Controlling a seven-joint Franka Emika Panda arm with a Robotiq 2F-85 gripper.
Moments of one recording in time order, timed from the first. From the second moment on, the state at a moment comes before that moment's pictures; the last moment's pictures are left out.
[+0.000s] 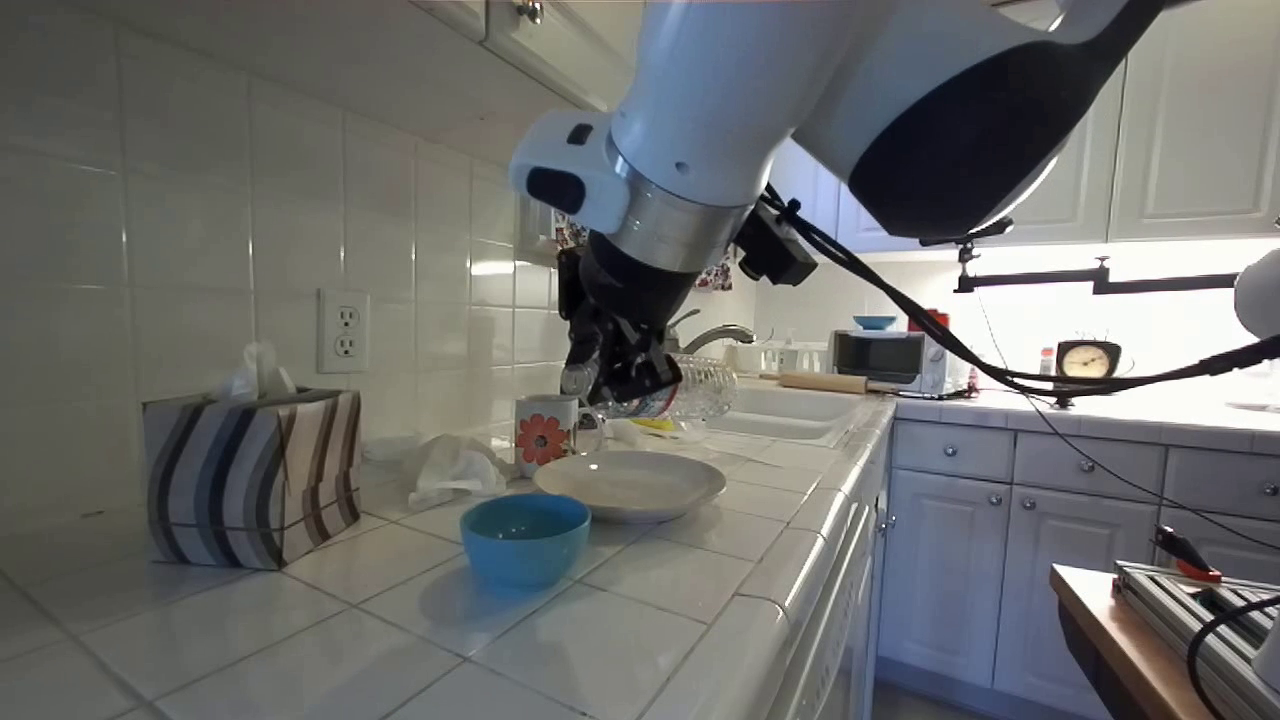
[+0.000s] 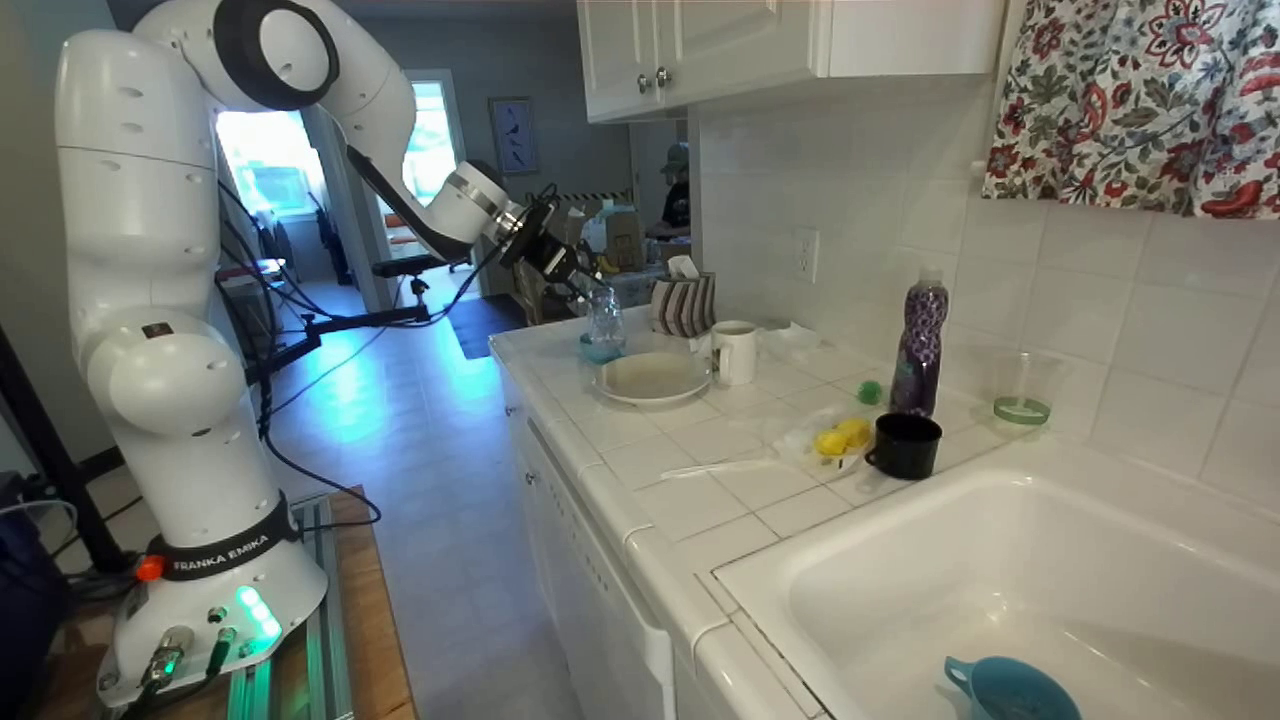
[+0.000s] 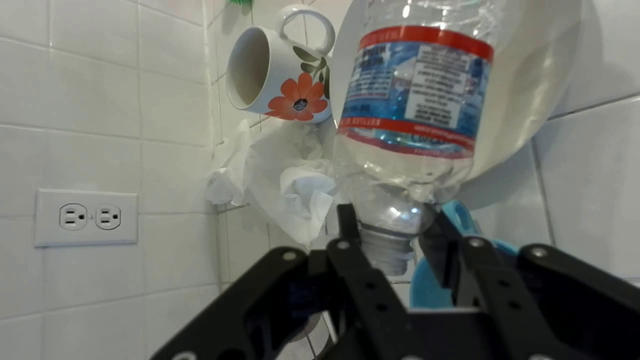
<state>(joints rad) 0.32 0.25 0.29 -1.98 -1.17 2.06 0.15</state>
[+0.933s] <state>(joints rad) 0.32 0.26 0.29 -1.94 -1.00 2.01 -0.10</state>
